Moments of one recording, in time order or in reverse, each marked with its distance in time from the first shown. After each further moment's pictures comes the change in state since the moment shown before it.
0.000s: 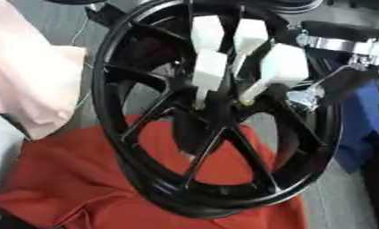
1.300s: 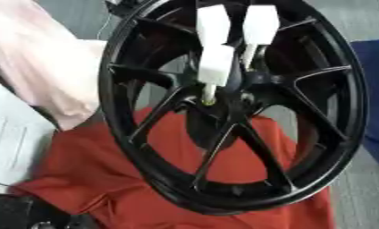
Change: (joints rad) left arm -0.022 0.000 0.020 -0.007 -0.005 0.000 0.037; right arm 0.873 -0.057 -0.726 0.094 0.190 -0.298 -0.558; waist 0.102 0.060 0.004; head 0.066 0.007
